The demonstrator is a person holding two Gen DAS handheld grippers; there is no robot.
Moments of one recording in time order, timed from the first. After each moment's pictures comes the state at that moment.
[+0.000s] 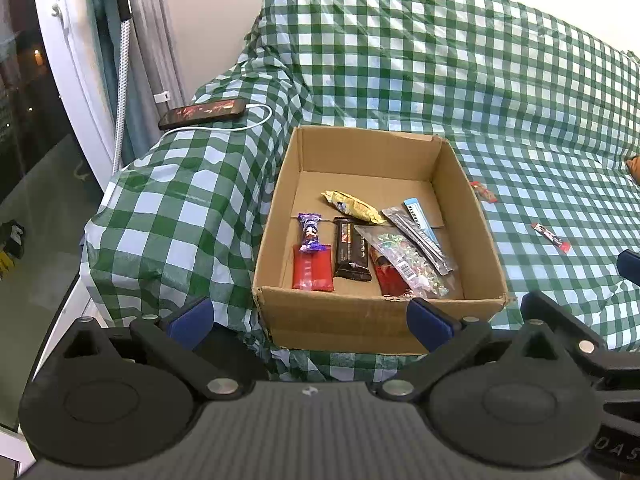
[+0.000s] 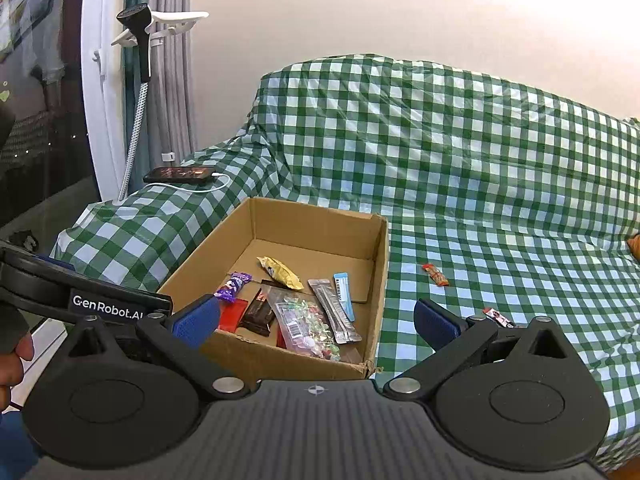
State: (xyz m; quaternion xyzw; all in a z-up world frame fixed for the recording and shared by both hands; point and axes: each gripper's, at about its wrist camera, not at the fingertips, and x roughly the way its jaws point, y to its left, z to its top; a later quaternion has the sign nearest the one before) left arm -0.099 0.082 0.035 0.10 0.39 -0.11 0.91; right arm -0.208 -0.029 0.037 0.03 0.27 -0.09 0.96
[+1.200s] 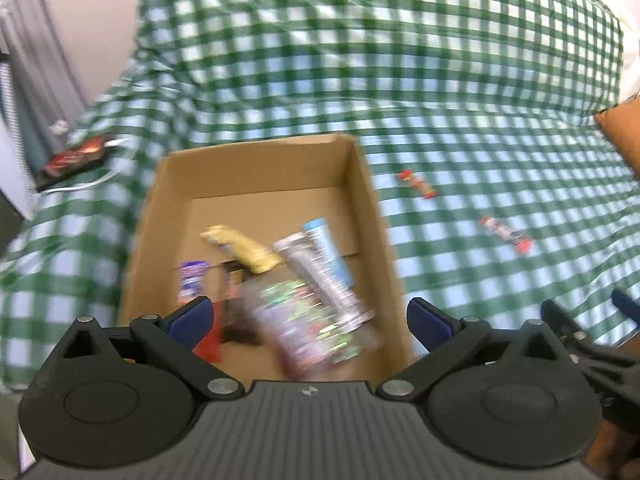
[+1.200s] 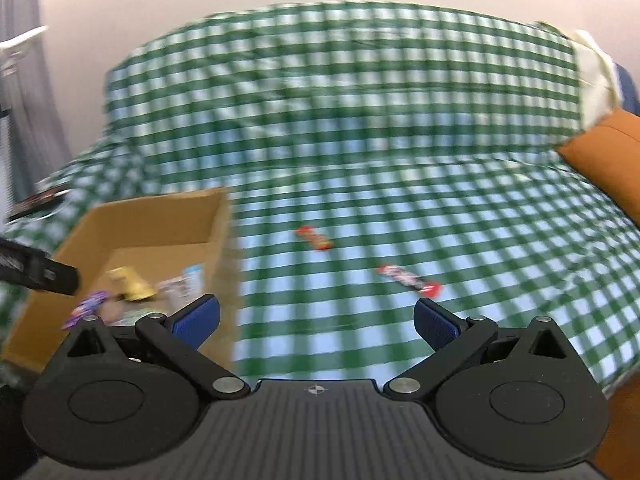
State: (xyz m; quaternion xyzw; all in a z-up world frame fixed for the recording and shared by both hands) left arm -0.004 -0.093 0.029 0.15 0.44 -0.20 0.86; right arm -0.184 -0.203 -0.020 0.13 0.30 -0.24 0.91
